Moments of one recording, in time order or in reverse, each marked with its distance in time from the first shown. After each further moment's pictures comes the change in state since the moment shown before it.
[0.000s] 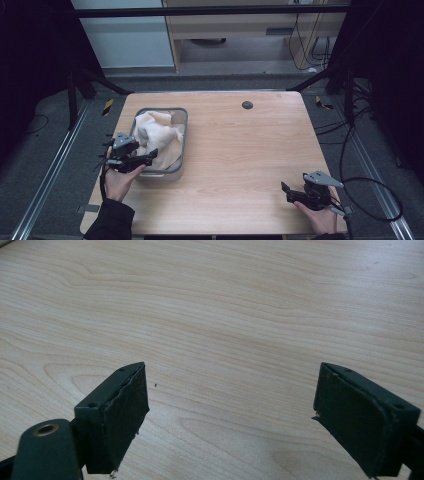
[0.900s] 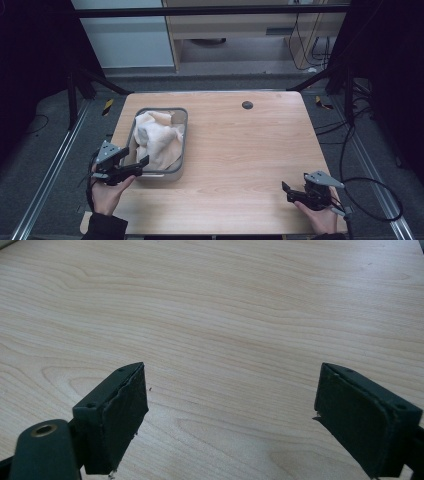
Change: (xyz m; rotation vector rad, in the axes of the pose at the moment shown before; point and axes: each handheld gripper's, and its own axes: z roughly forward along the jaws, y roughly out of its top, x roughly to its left) left arm -0.003 -0.013 -0.044 -0.090 -0.001 -0.004; right arm 0.000 0.000 -0.001 -0.006 -0.010 0.007
